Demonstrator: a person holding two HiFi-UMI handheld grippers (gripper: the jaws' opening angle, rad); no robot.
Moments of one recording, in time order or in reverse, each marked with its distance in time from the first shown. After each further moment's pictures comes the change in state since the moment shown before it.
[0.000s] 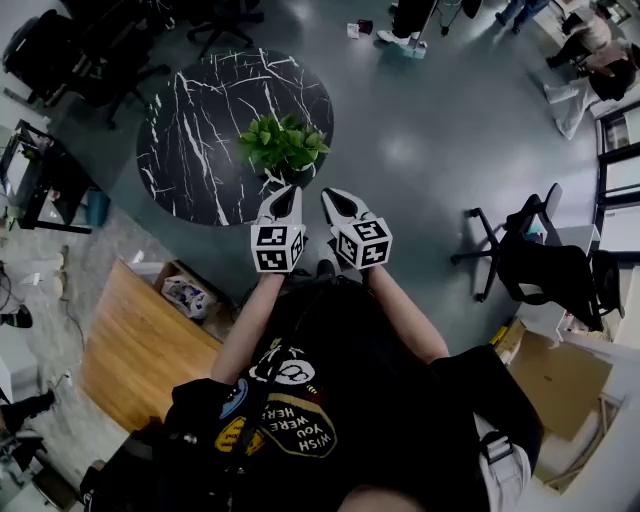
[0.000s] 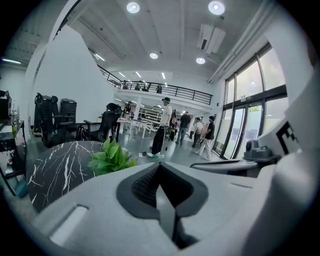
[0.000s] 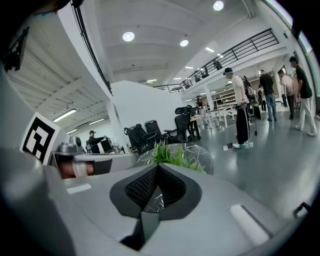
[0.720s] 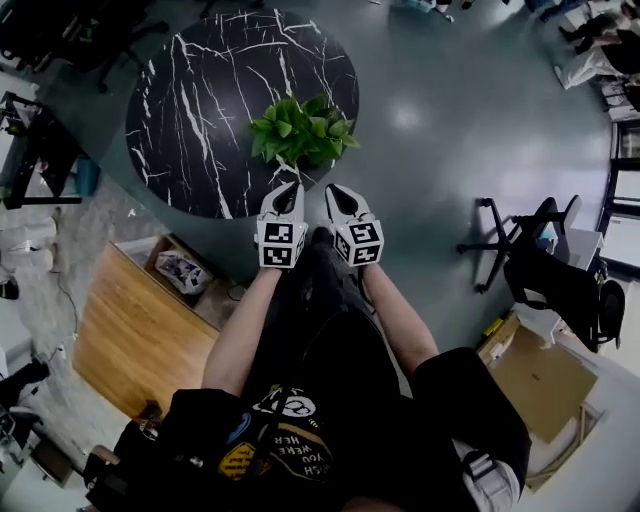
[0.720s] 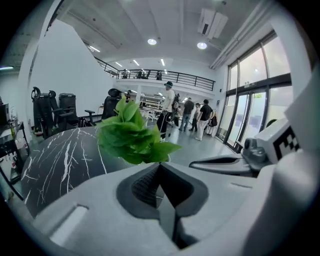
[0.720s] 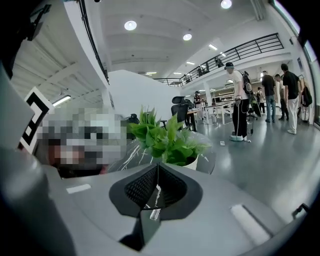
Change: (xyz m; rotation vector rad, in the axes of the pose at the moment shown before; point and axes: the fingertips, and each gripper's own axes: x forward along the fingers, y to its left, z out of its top) left arm 0.063 0.091 -0.102 0.044 0.142 0.027; right arm 0.113 -0.038 -0.108 -0.031 0.059 -0.054
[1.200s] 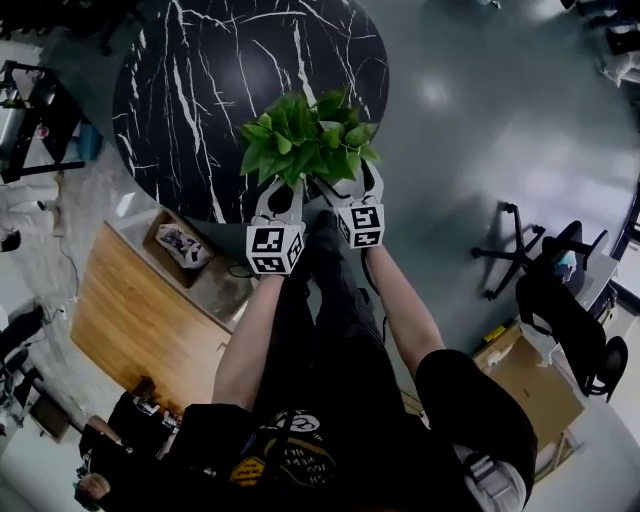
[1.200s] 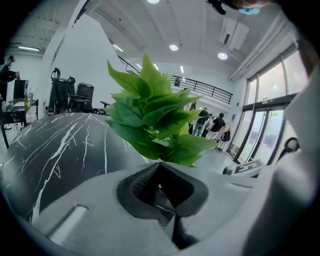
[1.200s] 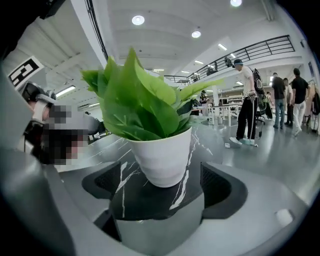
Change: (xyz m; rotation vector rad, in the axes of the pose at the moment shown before) left arm 0.073 0.046 -0.025 -0.196 -0.072 0.091; right arm 0.121 -0.079 -0.058 -0.104 0.022 0.032
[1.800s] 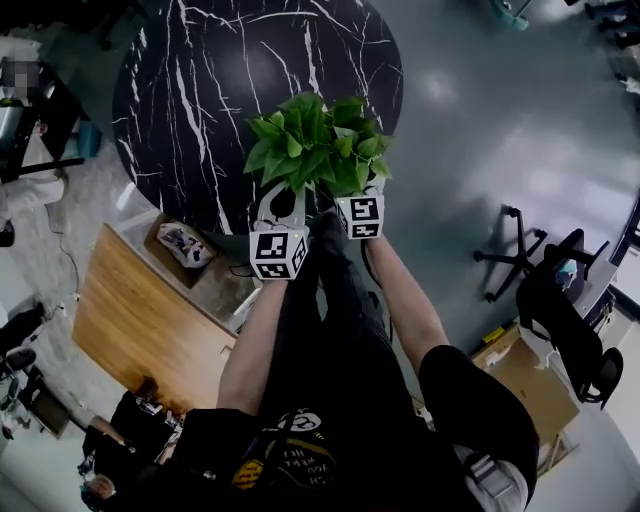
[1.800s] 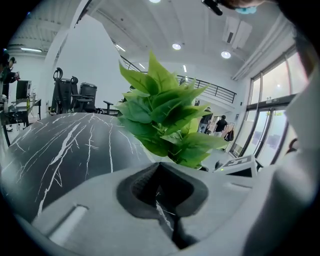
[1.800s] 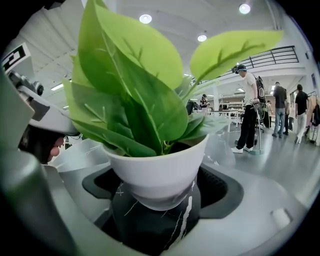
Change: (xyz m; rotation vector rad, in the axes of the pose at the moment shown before) left arm 0.017 0.031 0.006 -0.009 0.003 0.033; right arm 0.058 -0.009 0.024 -0.069 -0.020 -0.042
